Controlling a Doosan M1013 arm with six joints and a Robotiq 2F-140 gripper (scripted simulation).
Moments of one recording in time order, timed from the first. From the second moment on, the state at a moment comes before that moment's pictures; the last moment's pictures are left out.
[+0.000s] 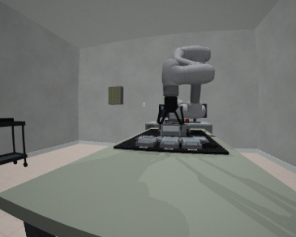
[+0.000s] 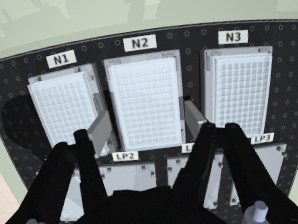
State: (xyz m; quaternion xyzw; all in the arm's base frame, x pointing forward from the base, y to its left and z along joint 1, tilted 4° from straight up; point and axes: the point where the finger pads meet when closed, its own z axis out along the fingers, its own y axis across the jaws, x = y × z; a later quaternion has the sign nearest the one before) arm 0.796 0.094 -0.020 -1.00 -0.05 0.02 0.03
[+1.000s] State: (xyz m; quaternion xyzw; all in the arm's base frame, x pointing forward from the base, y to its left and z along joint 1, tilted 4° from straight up) arm 0.740 0.151 0.014 -1.00 -0.05 0.02 0.03
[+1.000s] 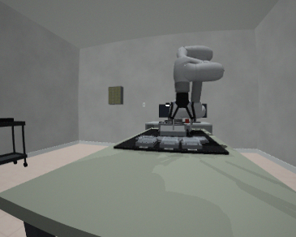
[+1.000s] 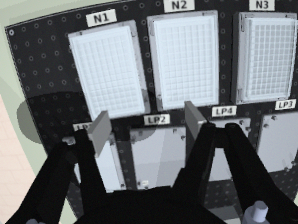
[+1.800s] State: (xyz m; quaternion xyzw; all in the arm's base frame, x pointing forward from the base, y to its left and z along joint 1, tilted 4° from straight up) arm 0.597 0.256 0.028 -1.00 -0.05 0.02 0.03
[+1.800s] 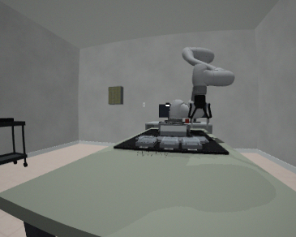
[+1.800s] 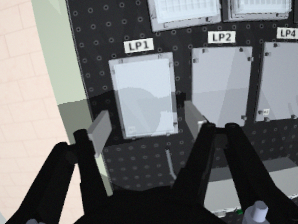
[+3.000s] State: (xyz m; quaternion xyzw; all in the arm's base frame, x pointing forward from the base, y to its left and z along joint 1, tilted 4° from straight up) arm 0.598 0.257 0.027 -1.00 -0.05 0.02 0.03
